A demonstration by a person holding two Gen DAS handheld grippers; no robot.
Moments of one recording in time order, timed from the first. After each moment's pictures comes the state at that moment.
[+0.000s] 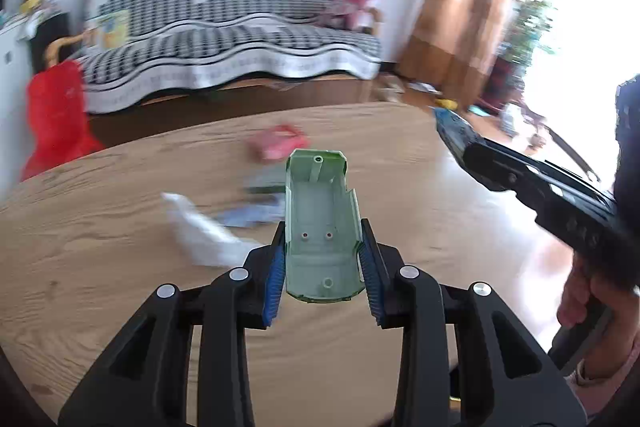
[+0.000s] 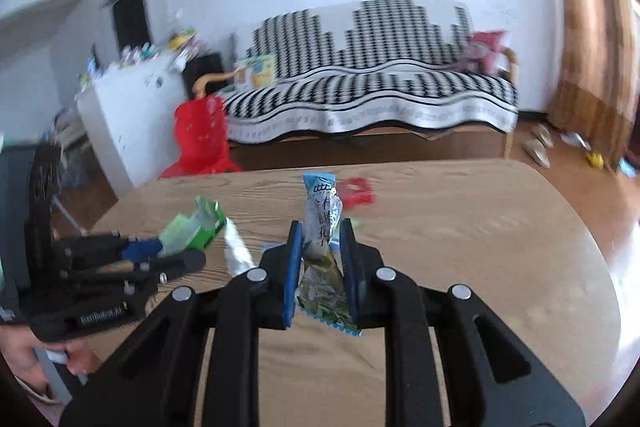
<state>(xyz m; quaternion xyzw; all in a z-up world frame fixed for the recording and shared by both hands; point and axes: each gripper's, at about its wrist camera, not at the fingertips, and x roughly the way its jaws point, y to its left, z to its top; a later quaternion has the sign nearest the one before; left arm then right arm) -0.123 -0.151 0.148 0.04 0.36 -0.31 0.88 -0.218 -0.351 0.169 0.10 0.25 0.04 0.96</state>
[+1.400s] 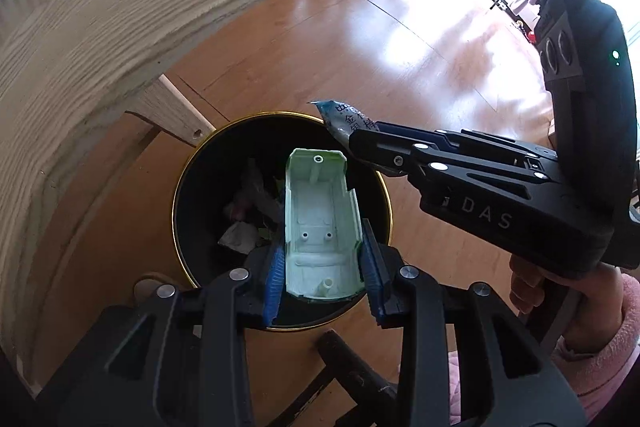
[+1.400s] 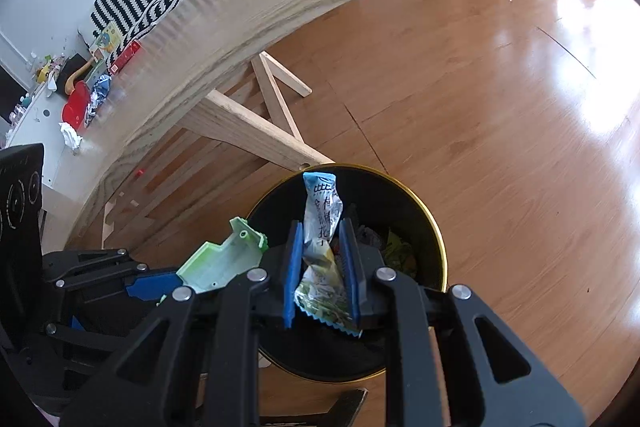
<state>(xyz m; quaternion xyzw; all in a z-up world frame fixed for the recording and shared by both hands) -0.304 -0.401 -0.065 0.20 0.55 -0.48 0.65 -0.416 -0.552 -0.069 0.29 0.44 -0.10 0.84</state>
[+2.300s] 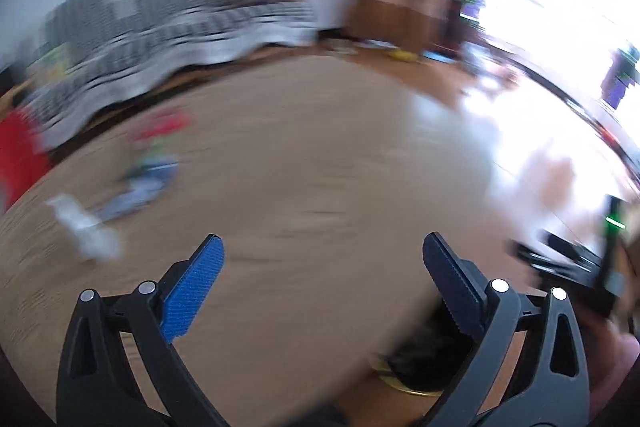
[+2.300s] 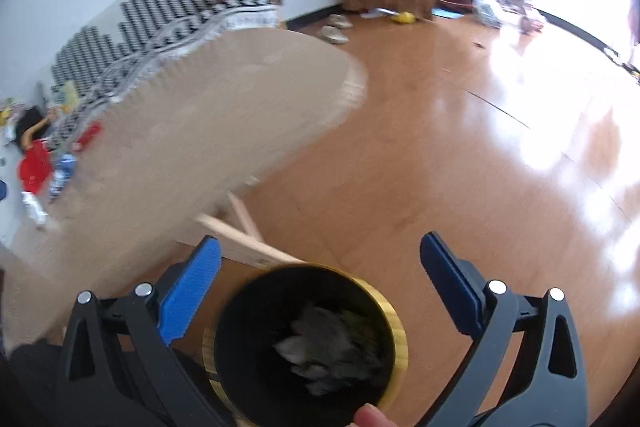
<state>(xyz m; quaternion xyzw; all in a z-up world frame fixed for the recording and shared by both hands) -0.161 -0.250 0.095 0.13 0.37 -0.30 0.87 -0.384 -0.539 -0.001 0.23 0.33 -0.22 0.89</state>
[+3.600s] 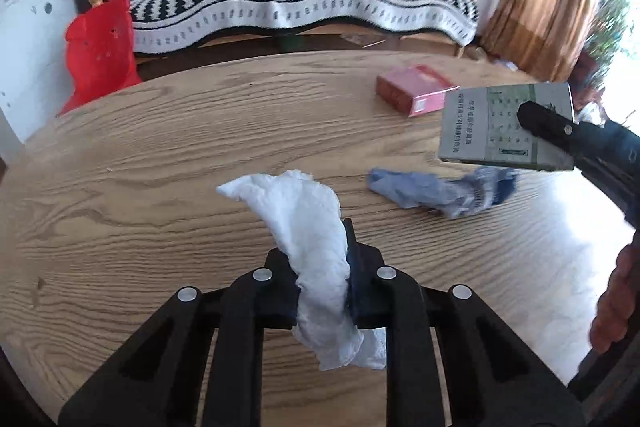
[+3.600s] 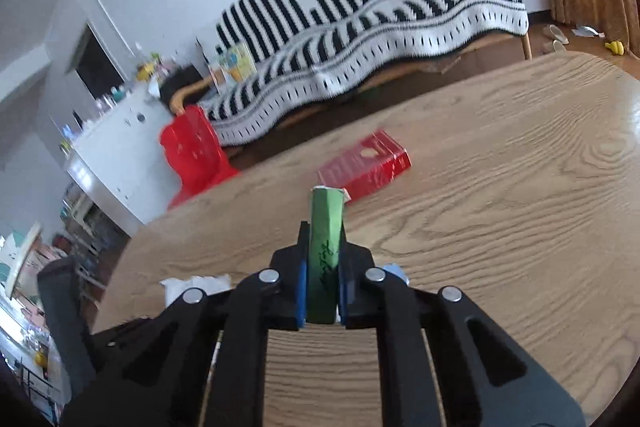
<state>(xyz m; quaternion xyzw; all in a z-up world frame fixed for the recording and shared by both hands) 0.026 -0.100 0.029 0.04 0.43 -0.17 0.89 -0.042 -0.334 0.063 0.24 0.28 0.07 0.93</state>
